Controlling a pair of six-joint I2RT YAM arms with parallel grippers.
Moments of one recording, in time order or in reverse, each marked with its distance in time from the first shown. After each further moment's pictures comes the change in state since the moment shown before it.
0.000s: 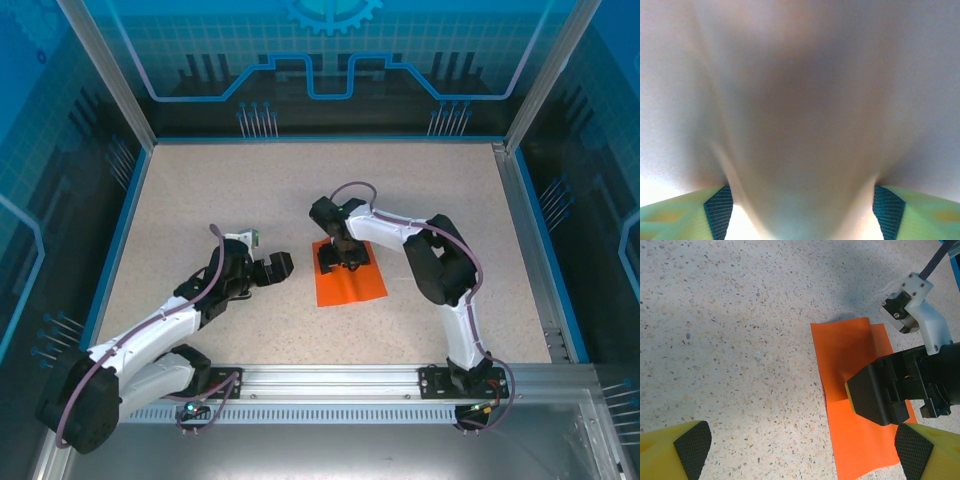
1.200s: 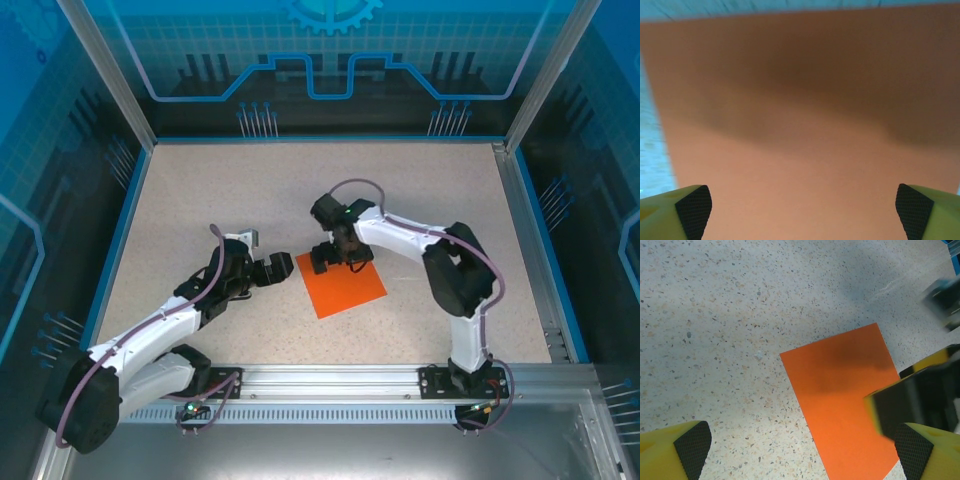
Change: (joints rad) left arm 0.000 0.001 0.000 -0.004 0.000 -0.002; right arm 0.035 -0.119 -0.067 0.036 -0.003 -0.069
